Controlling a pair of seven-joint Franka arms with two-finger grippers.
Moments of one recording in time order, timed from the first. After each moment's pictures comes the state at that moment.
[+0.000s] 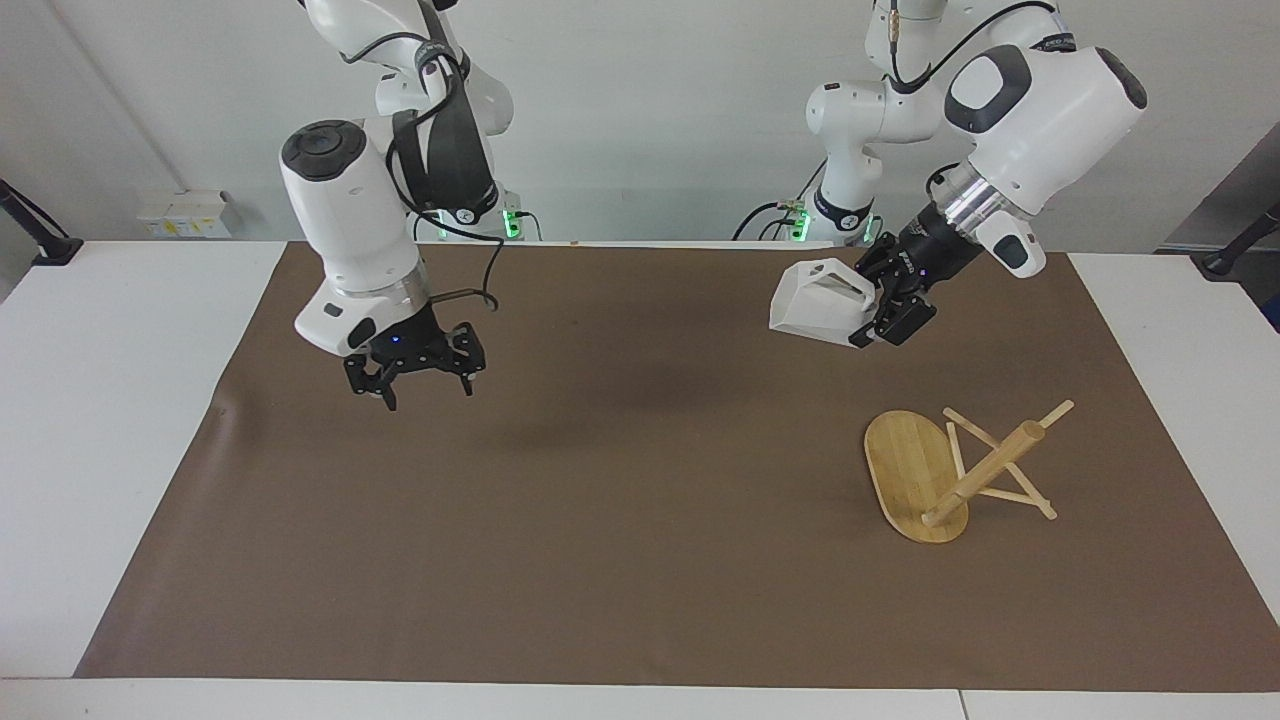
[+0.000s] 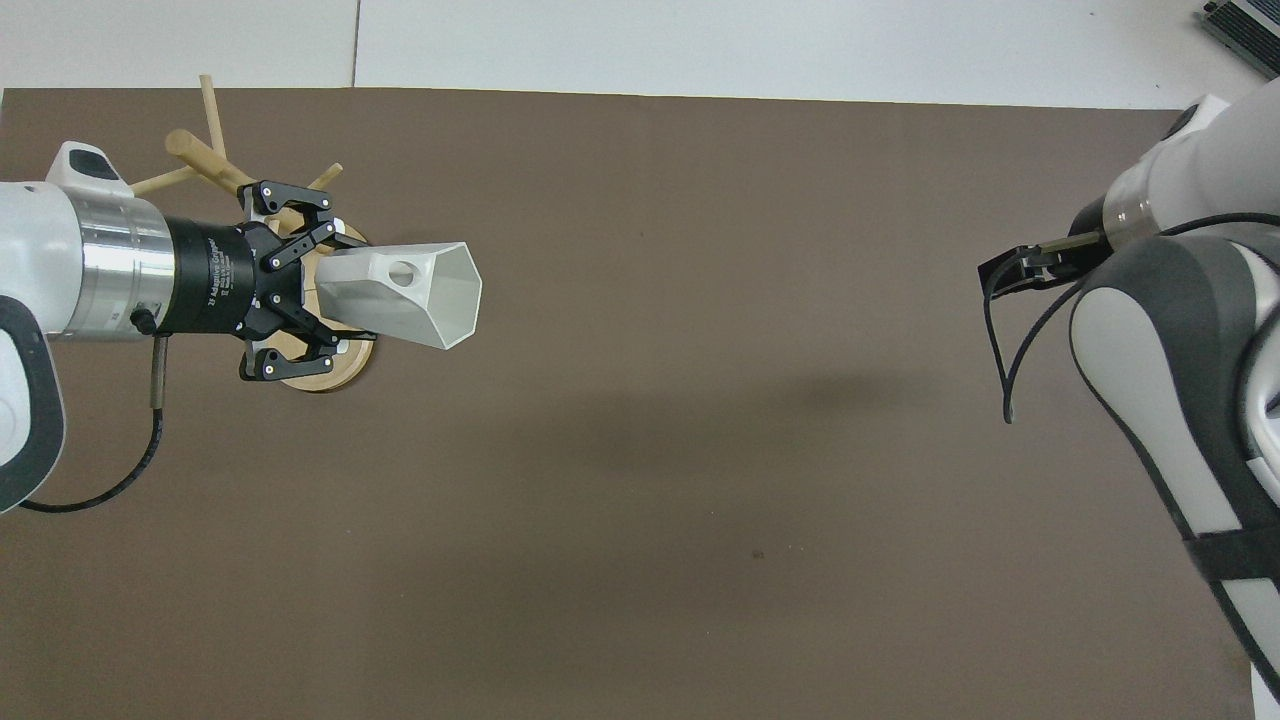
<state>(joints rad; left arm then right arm) -0.11 -0.05 -0.09 -1.84 -0.54 1.99 -1.54 -0.18 0.17 0.24 -1.62 -0.09 1.78 -0.04</state>
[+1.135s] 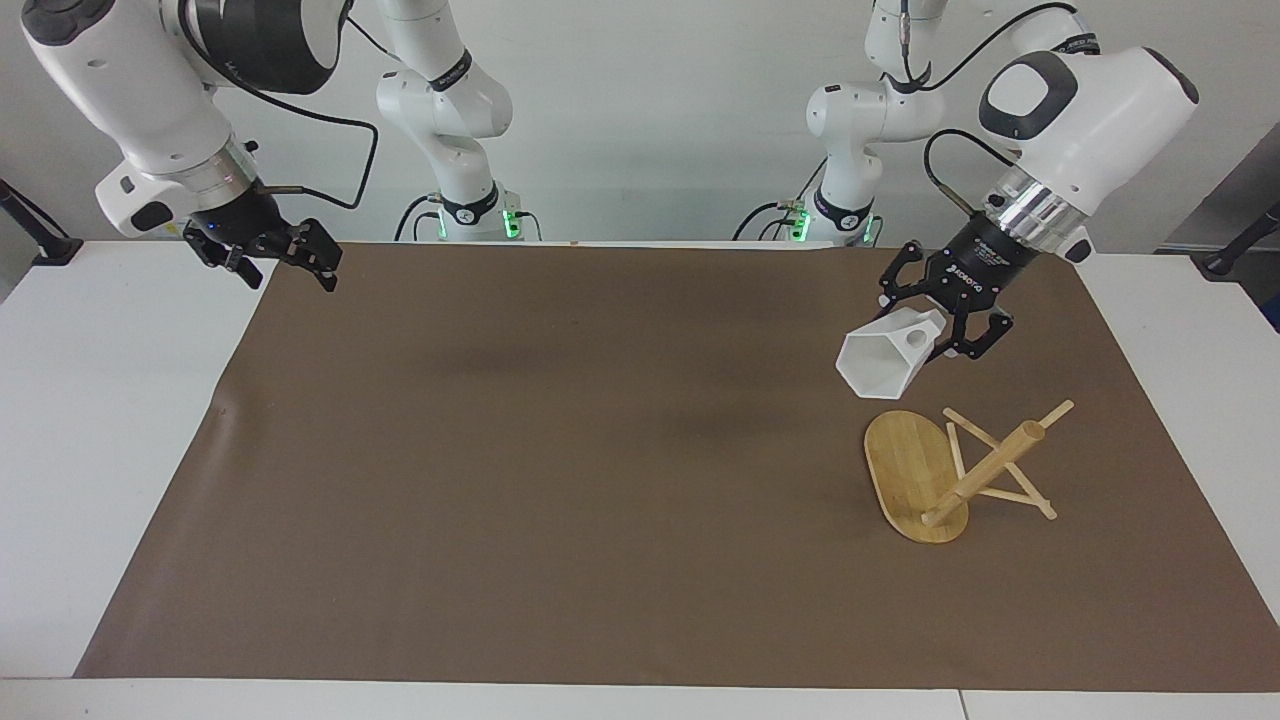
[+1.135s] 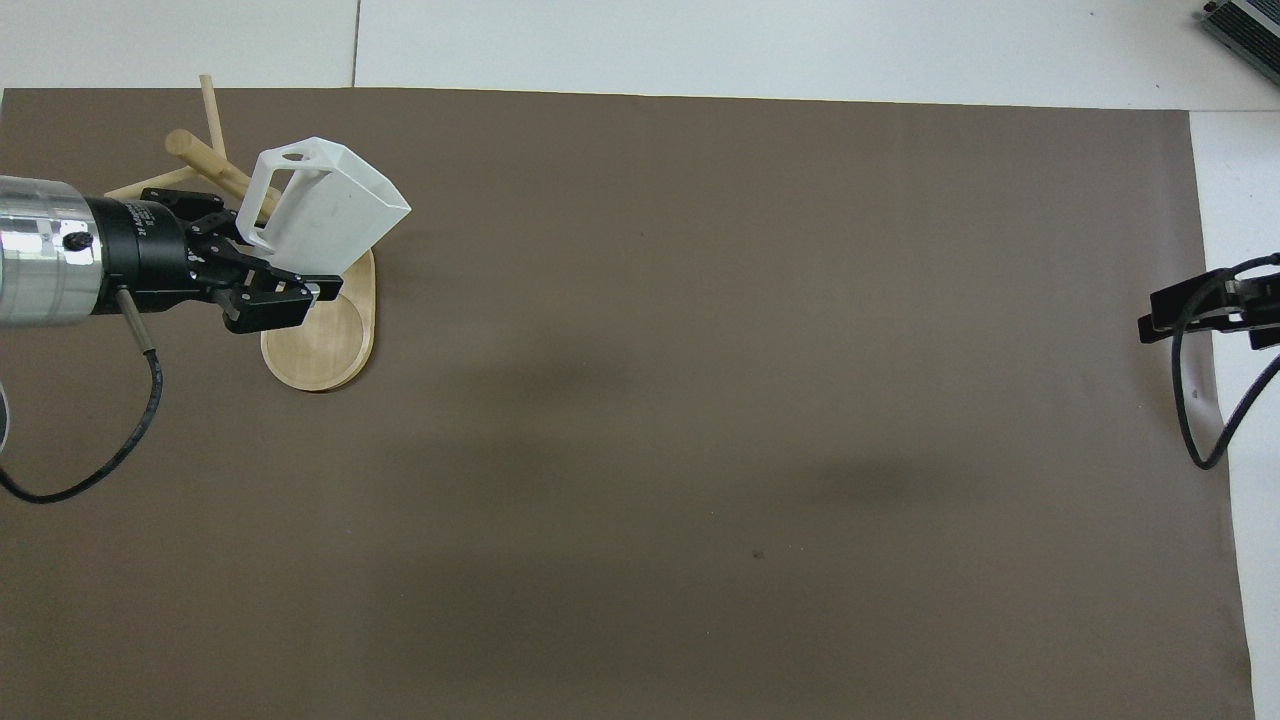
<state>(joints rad) -0.04 -0.05 -0.10 -1.87 -0.54 2.11 -2.44 -0.18 0.07 0.07 -1.52 0.01 1.53 -0.04</state>
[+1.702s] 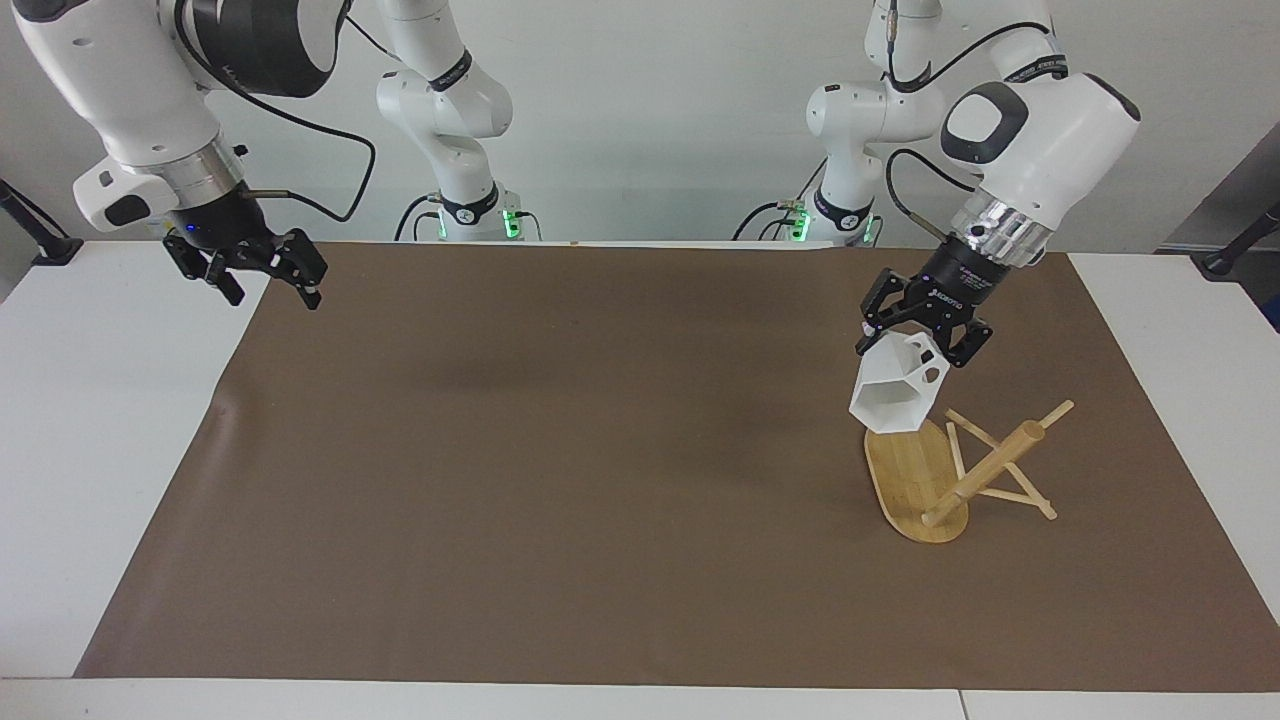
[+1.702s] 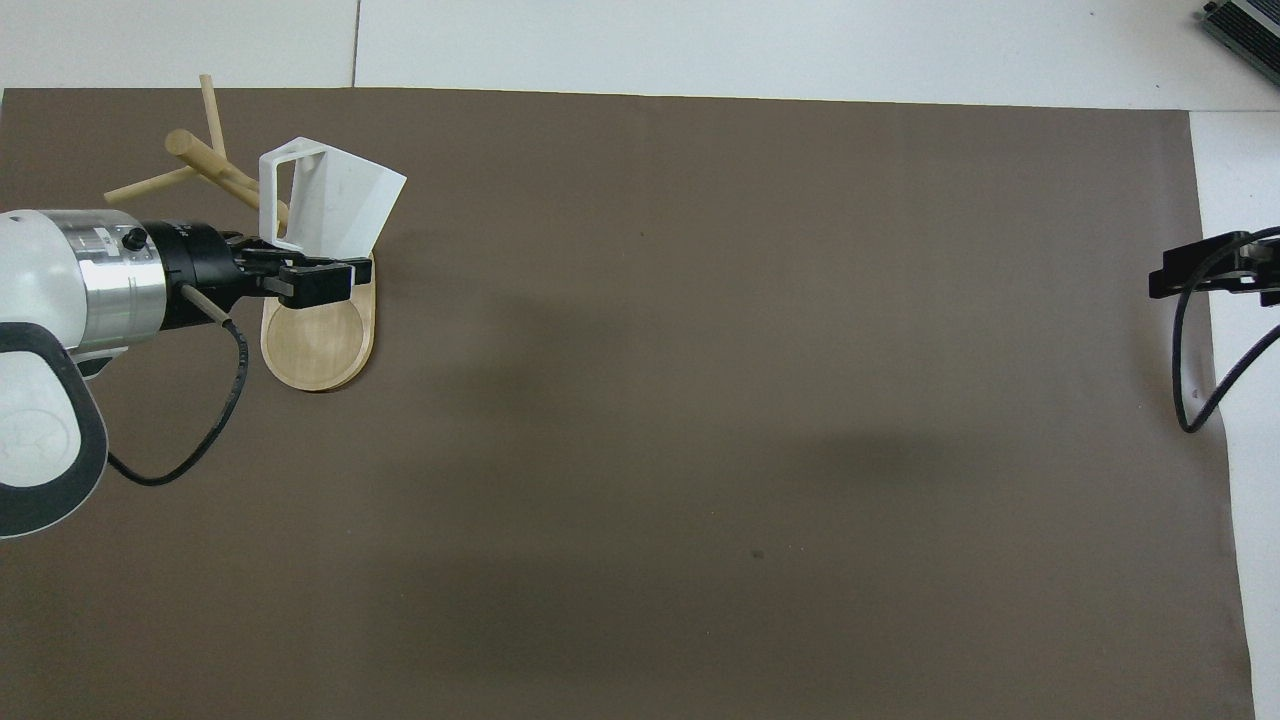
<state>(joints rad) -0.07 -0.08 -0.12 -2.01 -0.54 2.31 -2.71 -0.19 0.07 0.06 -1.52 0.01 1.65 -0.03</state>
